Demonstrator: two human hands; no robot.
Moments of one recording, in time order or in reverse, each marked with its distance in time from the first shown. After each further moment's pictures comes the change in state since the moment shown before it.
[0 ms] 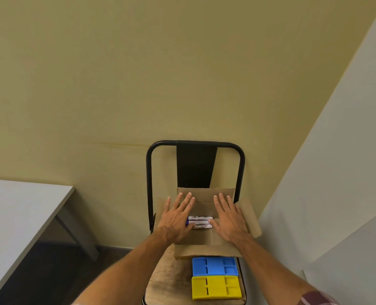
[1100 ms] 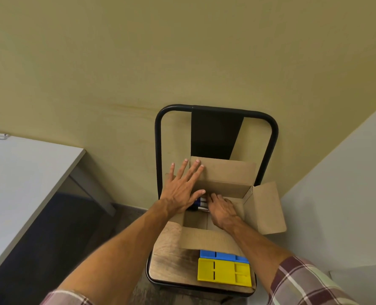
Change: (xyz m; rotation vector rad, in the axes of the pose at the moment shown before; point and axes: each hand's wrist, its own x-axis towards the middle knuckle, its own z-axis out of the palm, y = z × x) left_hand 0.033 -0.028 0.023 0.002 0.118 -0.053; right_hand 0.049 -0.032 0.086 -0.167 -0.211 -0.261
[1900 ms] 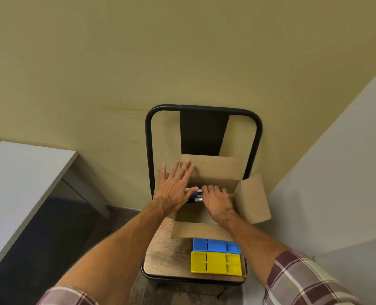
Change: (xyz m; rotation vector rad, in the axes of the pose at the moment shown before) left_hand -0.005 0.013 -0.009 -0.026 -0.087 -0.055; right_hand -0.019 0.003 -0.030 -0.098 0.099 0.076
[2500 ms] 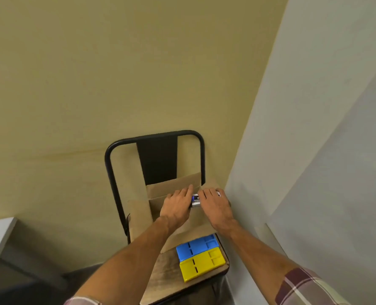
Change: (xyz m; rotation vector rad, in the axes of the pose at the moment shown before) left_hand -0.020 0.073 -0.043 -0.136 0.087 0.366; right_hand -0.094 0.024 -0.060 -0.082 0.358 0.366
